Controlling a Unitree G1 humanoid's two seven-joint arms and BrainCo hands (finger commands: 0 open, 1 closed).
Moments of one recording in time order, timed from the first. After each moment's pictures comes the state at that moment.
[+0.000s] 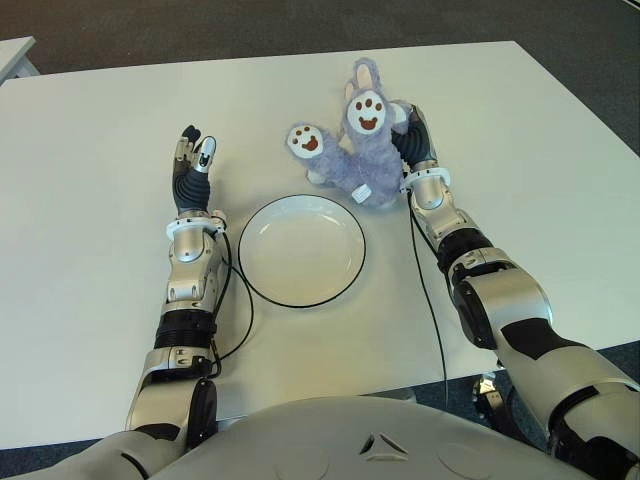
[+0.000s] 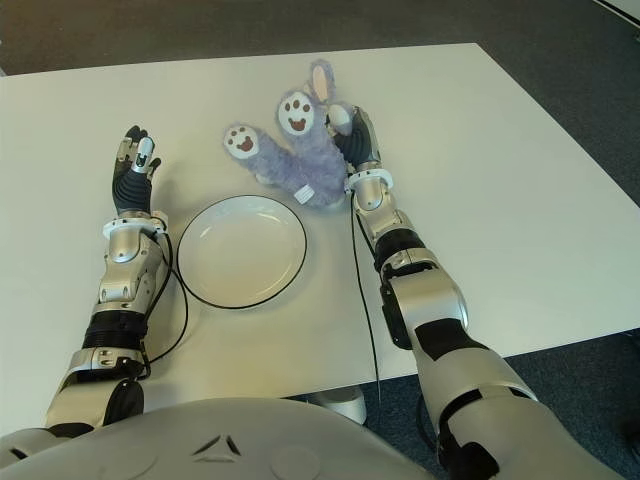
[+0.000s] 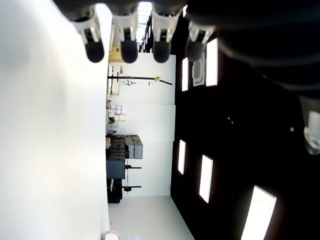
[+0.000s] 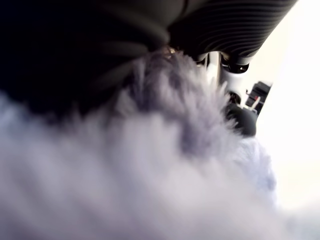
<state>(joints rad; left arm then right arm) -0.21 0.07 0.18 0.32 -0.13 -0.20 0.14 -0.84 -0.20 0.14 1.17 -0.32 -0.56 -0.33</state>
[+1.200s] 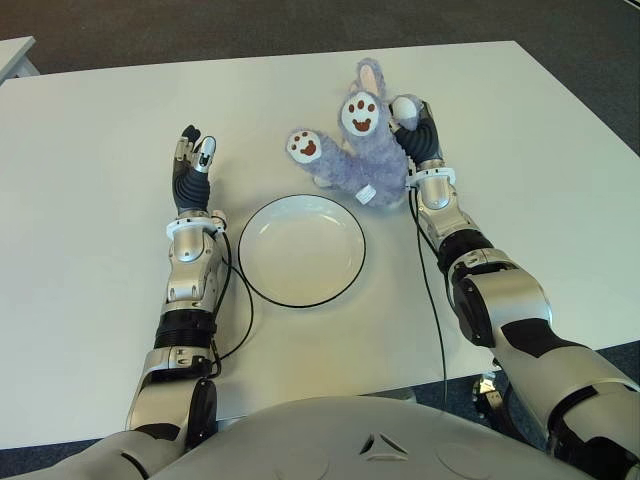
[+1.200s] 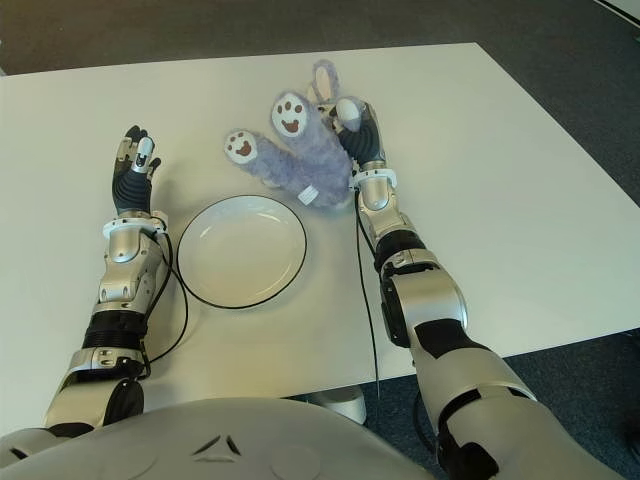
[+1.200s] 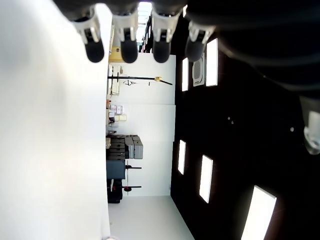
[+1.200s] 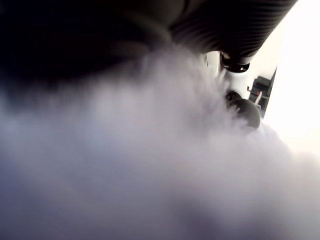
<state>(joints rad) -0.21 0.07 0.18 0.32 -0.13 -0.20 0.14 -0.84 -0.20 0.06 1.20 -0.27 -0.67 -0.28</state>
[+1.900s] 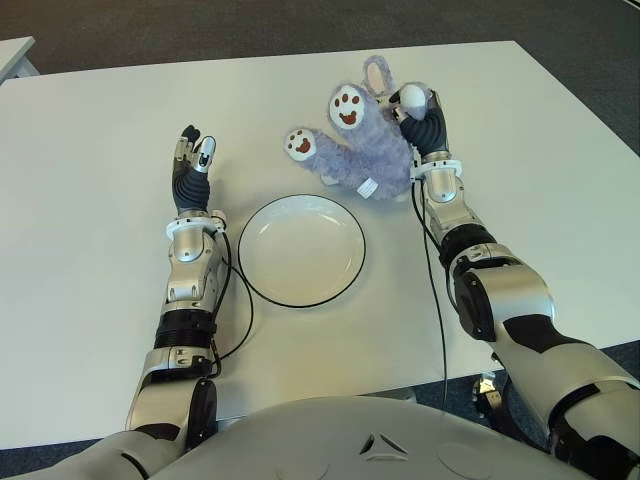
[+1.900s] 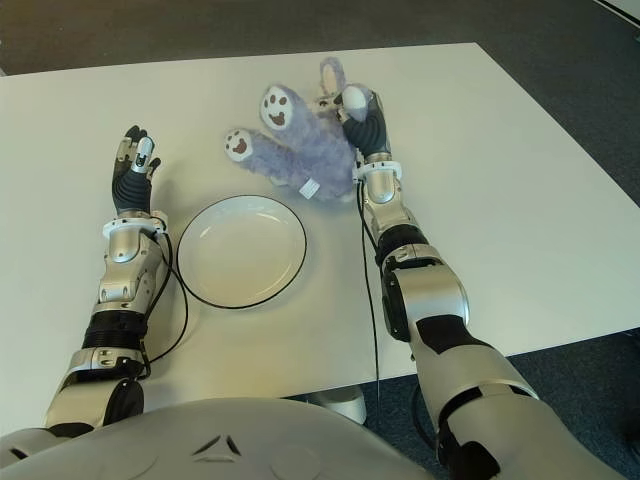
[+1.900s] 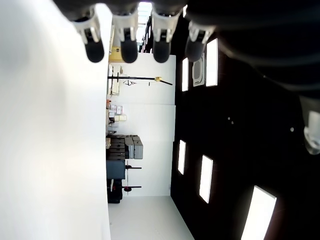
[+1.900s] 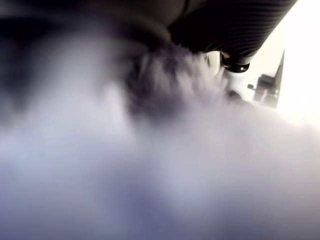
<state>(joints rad) -0.21 0.07 0.18 0.32 -0.13 -0.20 0.14 -0.88 -0.20 0.01 1.21 -0.23 -0.70 -0.23</state>
